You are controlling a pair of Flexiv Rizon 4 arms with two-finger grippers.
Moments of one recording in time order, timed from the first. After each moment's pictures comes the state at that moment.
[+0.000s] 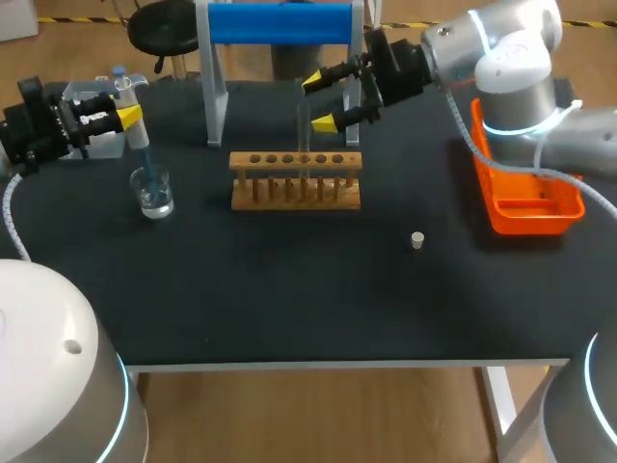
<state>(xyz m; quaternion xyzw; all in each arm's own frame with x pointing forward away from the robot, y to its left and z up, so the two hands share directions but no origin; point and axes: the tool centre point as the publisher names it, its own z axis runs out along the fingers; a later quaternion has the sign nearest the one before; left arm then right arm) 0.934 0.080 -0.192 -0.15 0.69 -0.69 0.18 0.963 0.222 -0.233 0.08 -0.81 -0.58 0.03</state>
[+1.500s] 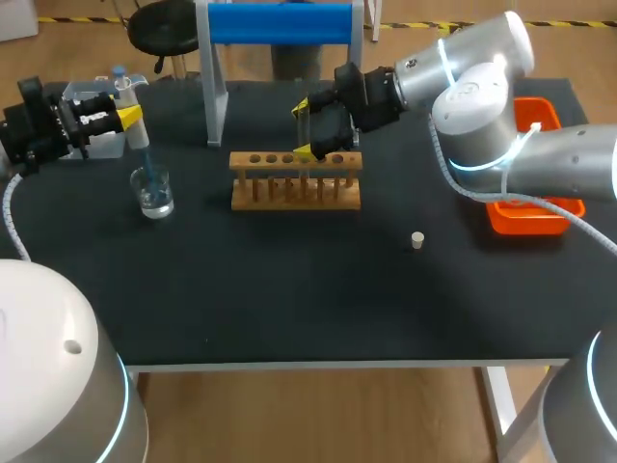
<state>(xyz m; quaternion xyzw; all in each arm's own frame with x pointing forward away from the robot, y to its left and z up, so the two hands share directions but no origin) 0.934 0.080 -0.192 -0.15 0.69 -0.69 0.18 0.982 0.242 -0.301 0.05 -0.86 -0.51 -0.05</state>
